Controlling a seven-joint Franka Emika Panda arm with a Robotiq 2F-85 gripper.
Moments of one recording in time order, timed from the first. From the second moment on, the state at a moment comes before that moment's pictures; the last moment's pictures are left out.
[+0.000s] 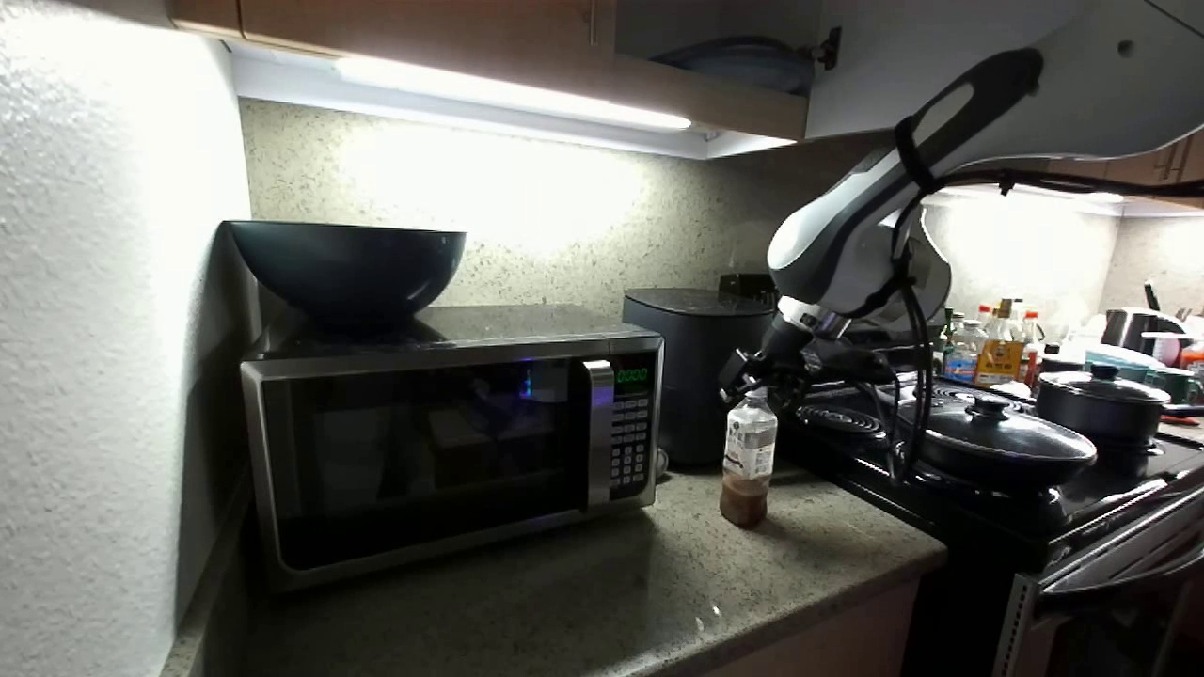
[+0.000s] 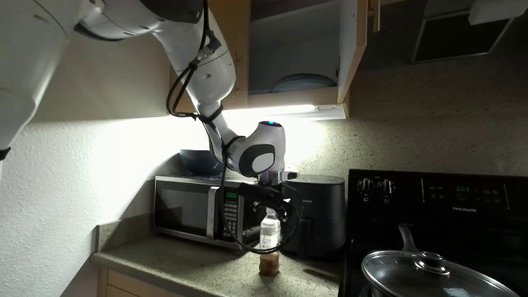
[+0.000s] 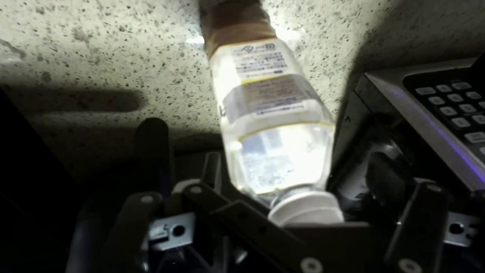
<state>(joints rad) -0.13 0.24 0.05 -2.11 0.41 2.75 -0.31</state>
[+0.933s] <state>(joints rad) -0.04 0.23 -0.09 -2.11 0.11 2.76 0.16</state>
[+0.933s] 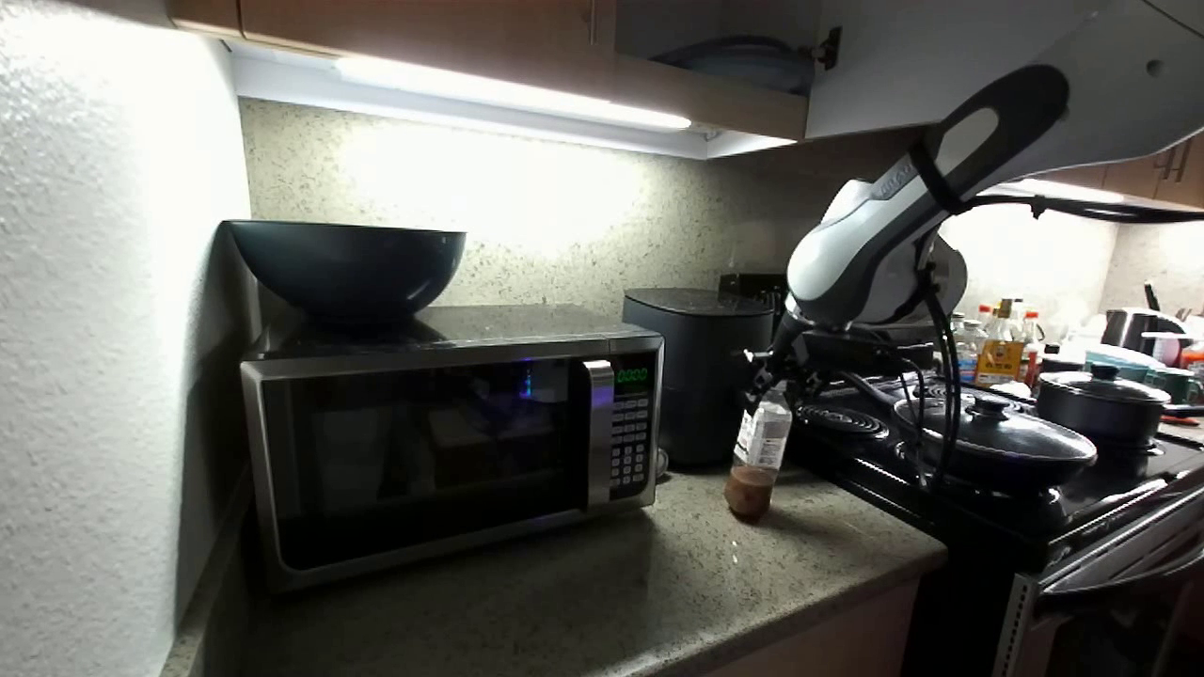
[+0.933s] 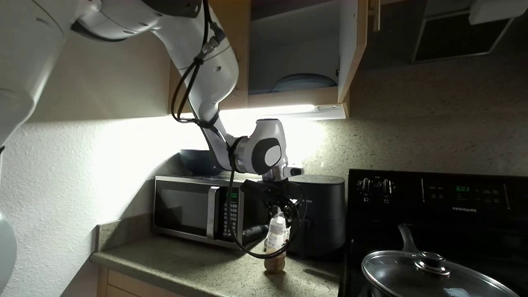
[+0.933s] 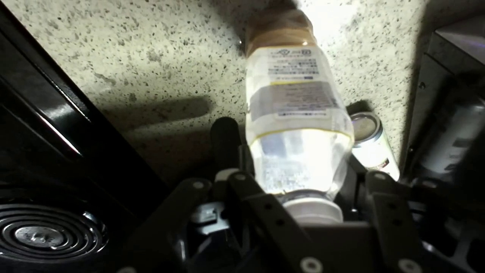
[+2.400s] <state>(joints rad) -0.07 -0.14 -0.10 -2.02 0.44 2.89 0.35</state>
